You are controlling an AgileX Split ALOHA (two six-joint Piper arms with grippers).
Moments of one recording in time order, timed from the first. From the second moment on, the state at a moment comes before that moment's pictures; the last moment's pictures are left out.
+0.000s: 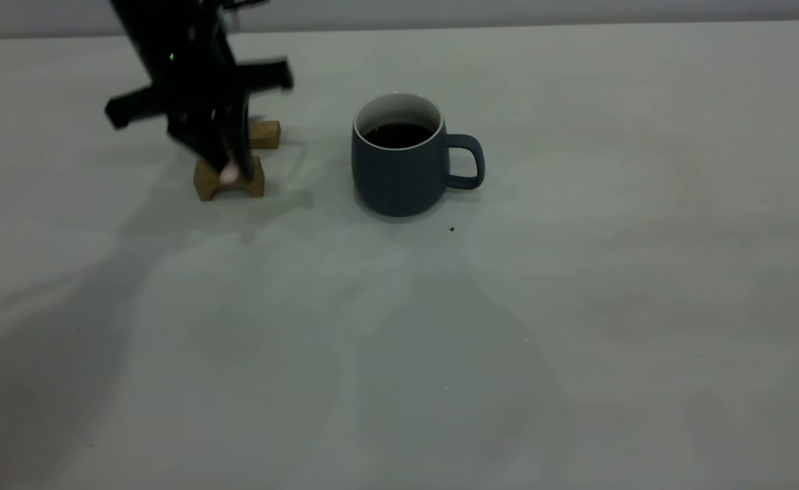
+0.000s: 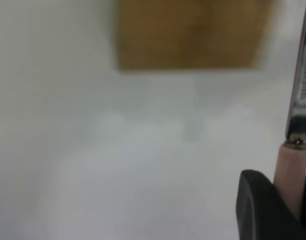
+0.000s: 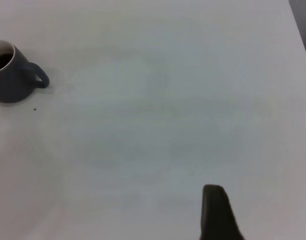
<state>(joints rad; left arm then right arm) -0.24 2.38 -1.66 -0.27 0.85 -0.24 0.10 0.02 -0.47 -0.07 1.13 0.11</state>
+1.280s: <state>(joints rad) -0.24 2.35 -1.79 -1.15 0.94 -1.35 0.10 0.02 -0.47 -0.07 1.13 0.11</state>
